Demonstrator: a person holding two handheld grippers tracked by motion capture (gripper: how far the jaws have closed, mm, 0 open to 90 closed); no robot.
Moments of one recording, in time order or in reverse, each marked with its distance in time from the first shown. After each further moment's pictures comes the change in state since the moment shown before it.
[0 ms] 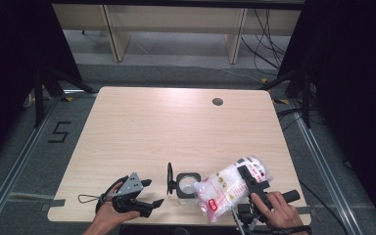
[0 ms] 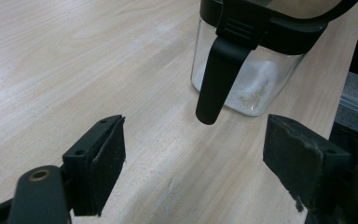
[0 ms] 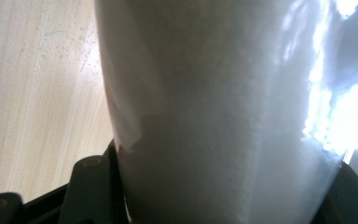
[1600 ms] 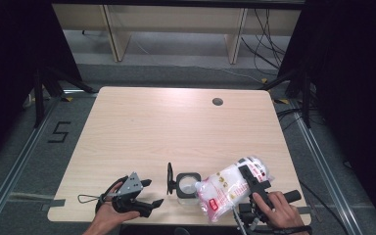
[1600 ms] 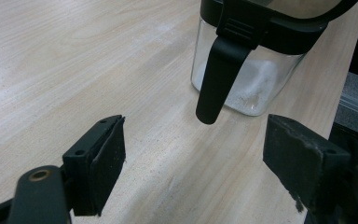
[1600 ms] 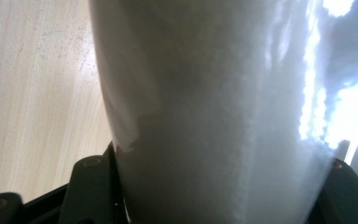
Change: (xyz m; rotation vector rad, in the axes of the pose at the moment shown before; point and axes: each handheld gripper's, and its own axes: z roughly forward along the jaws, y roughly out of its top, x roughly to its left) left arm 0.000 0.000 0.000 0.001 0.000 -0.003; right arm 0.001 -0.003 0.000 -0.003 -0.003 0.046
